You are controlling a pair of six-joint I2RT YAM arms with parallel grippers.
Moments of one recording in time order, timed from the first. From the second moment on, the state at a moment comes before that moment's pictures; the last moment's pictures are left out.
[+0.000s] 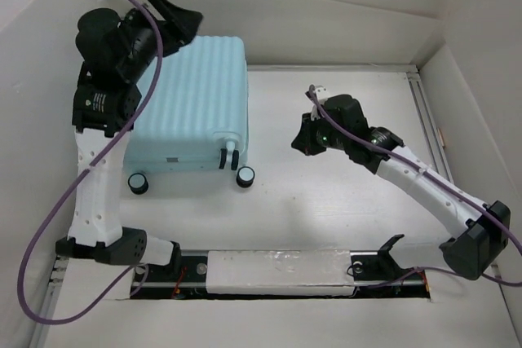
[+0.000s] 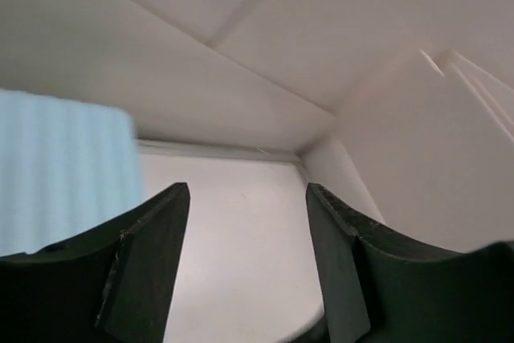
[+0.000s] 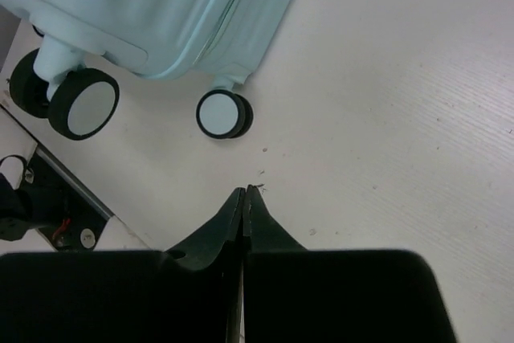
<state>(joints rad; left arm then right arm) -0.24 1.36 2.01 -0.58 0.28 -0.62 0.66 1.29 1.18 -0.47 -0.16 0.36</state>
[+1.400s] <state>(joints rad) 0.18 1.54 1.40 -0.31 -0.10 -0.74 0.58 1.91 1.64 -0.37 -0.12 0.42</state>
